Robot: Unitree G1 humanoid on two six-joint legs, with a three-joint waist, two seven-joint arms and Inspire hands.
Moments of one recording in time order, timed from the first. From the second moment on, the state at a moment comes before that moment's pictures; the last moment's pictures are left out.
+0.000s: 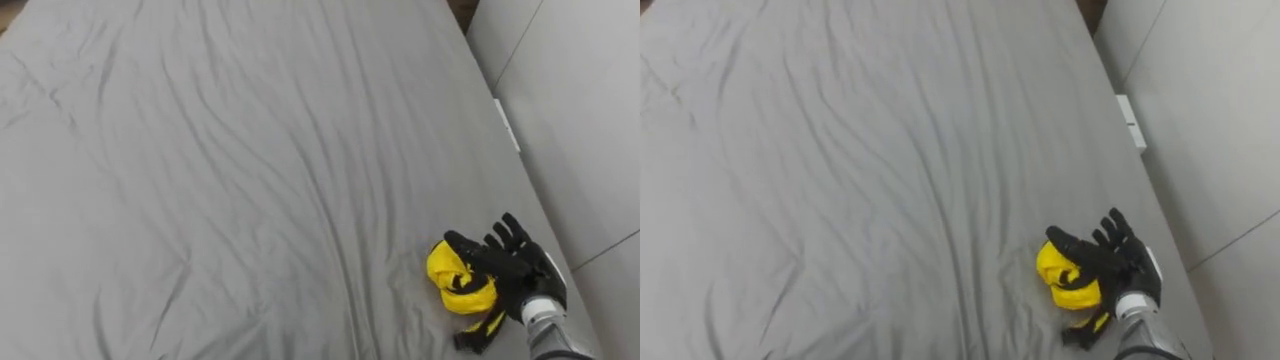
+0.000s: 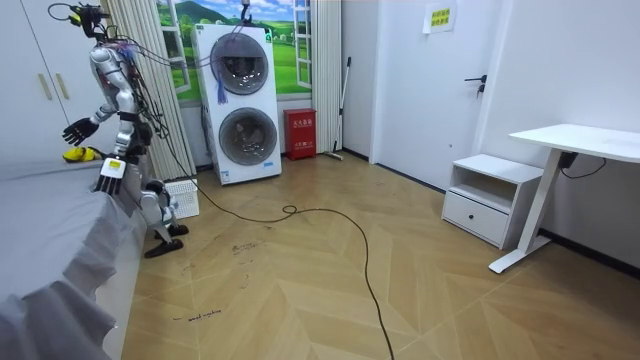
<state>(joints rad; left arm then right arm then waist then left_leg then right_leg) 0.27 0.16 -0.03 0.96 -0.11 -0.20 0.13 -0.05 -0.35 0.00 0.71 0.74 -0.09 0.00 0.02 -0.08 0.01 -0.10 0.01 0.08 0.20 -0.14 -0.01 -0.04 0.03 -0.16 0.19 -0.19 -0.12</state>
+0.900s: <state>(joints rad) 0.08 0.24 0.00 1.10 -0.10 -0.15 0.13 -0.29 -0.38 0.05 1.25 0.48 -0.14 0.00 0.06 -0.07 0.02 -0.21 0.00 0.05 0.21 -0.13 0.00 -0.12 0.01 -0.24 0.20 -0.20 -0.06</state>
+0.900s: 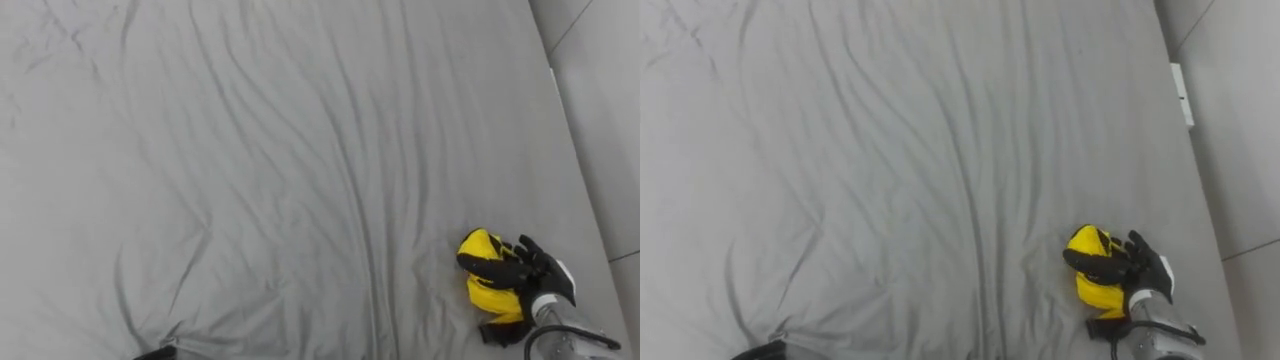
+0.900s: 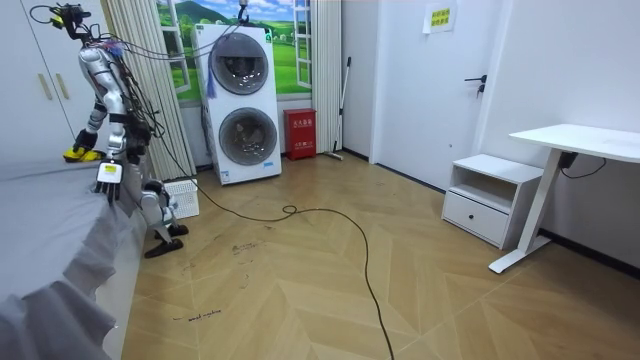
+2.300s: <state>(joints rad) 0.12 0.24 0.02 1.15 -0.04 -0.12 0.14 -0.06 -0.34 0.03 0.90 0.27 -0.05 0.05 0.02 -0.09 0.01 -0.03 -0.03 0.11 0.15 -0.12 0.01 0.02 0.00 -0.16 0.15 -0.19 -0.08</state>
